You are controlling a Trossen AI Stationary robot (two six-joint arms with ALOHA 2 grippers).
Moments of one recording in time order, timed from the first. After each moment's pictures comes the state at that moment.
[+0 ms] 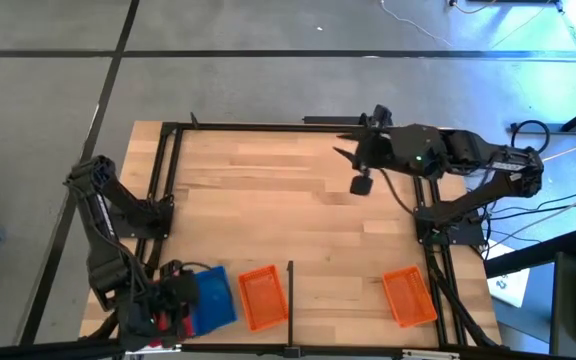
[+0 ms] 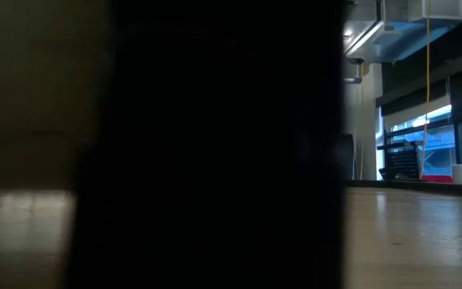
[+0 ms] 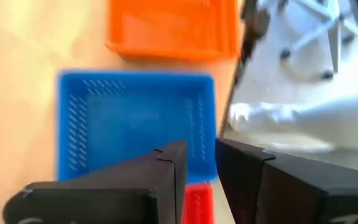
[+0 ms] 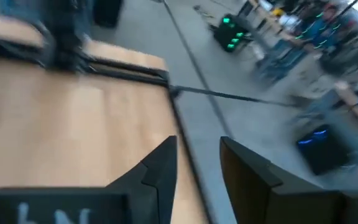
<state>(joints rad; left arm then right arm) -1.04 1.49 1.46 -1.02 -0.41 -1.33 0.11 1.32 1.69 -0.81 0.55 -0.23</state>
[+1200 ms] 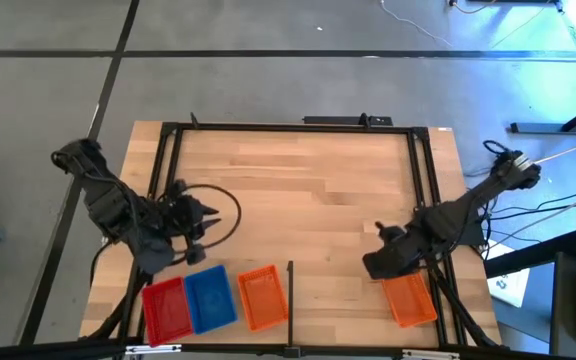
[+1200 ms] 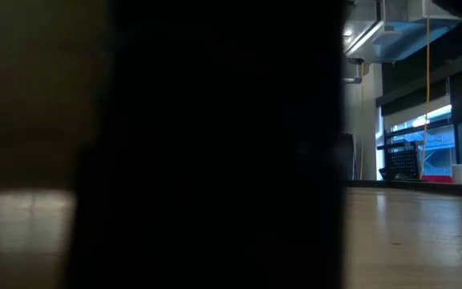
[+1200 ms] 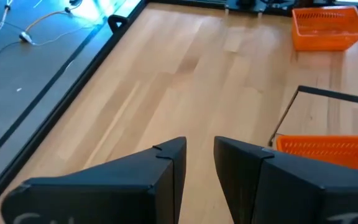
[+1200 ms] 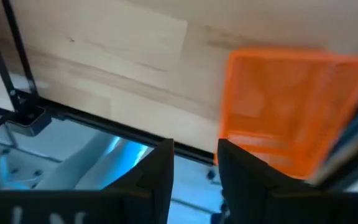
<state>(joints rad) -0.75 1.23 1.46 -1.20 -0.88 -0.79 0.60 1.27 1.09 -1.03 -0.22 1.96</state>
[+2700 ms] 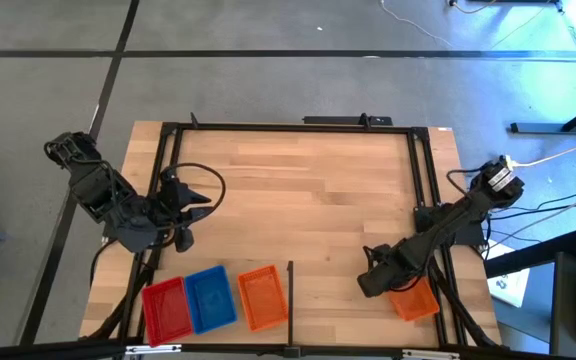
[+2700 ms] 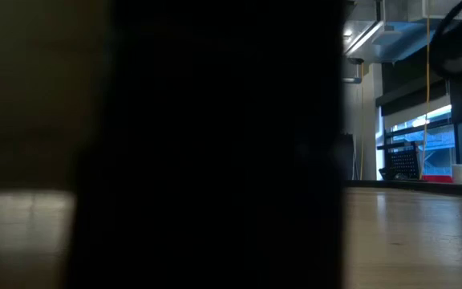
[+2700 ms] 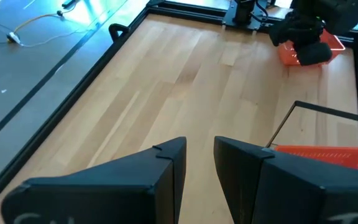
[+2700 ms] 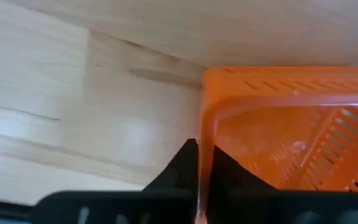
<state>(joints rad) -0.72 1.12 1.46 -1.19 -0.87 -0.75 0.67 1.54 0.84 -0.76 -0.26 1.93</state>
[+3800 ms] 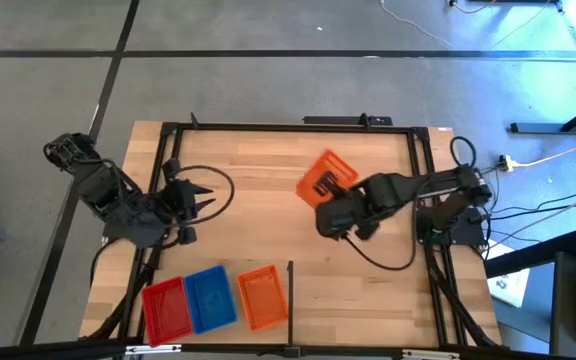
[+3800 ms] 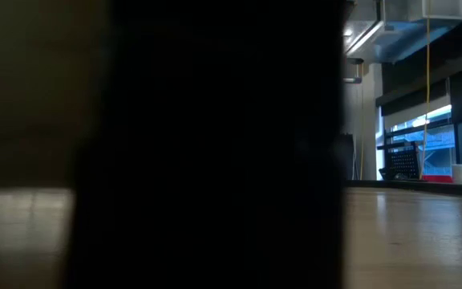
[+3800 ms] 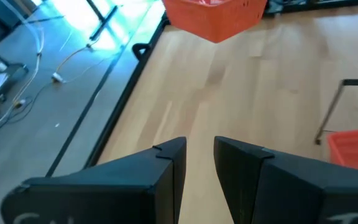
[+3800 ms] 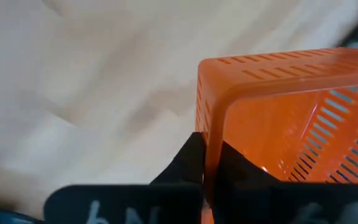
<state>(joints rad) -0.67 1.13 1.46 -1.20 -0.93 -0.48 0.27 1.77 1.91 -1.51 0.43 -0.64</state>
